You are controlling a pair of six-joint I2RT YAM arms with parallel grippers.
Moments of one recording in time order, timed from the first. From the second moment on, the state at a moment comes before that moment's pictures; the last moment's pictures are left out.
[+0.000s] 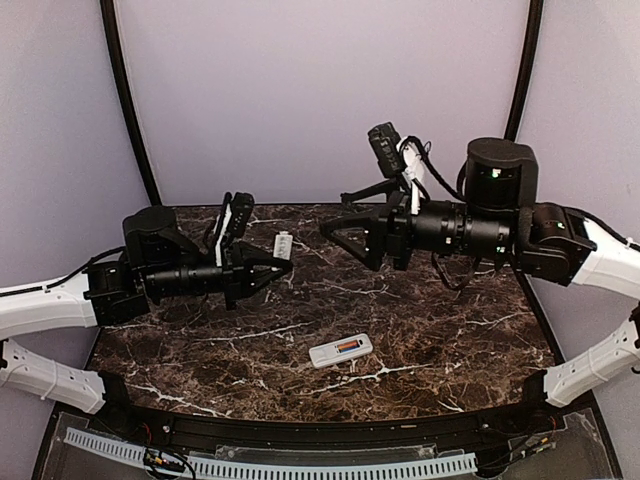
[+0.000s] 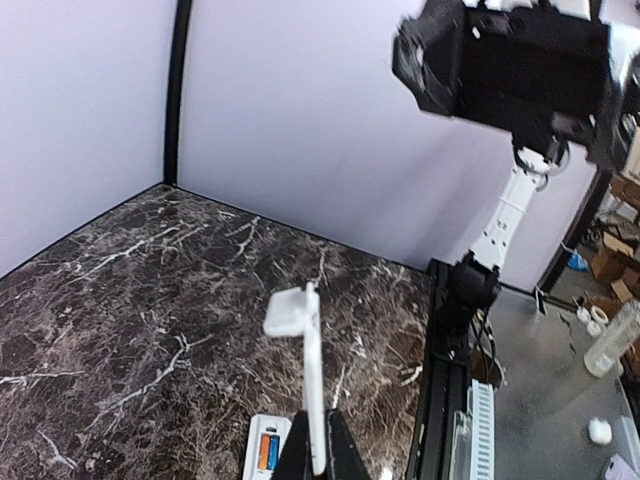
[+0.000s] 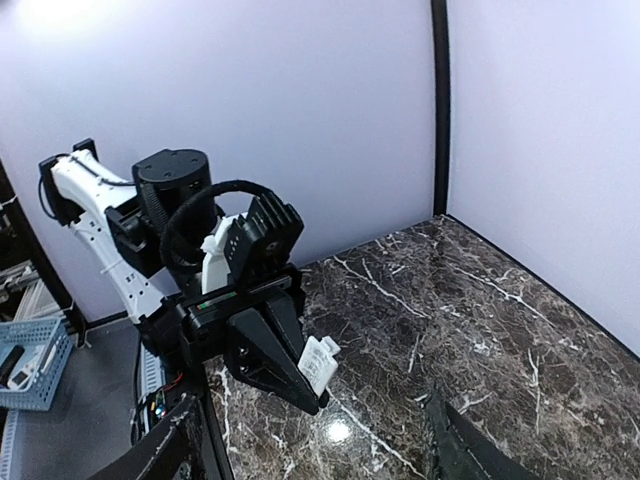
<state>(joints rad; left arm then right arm) -0.95 1.07 0.80 0.15 0.29 -0.18 1.21 1.22 1.28 -0.21 0.03 0.13</state>
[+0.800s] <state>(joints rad) -0.99 1.09 0.87 -0.16 0.56 0.02 1.19 1.47 1.47 -0.52 -0.39 -0.06</state>
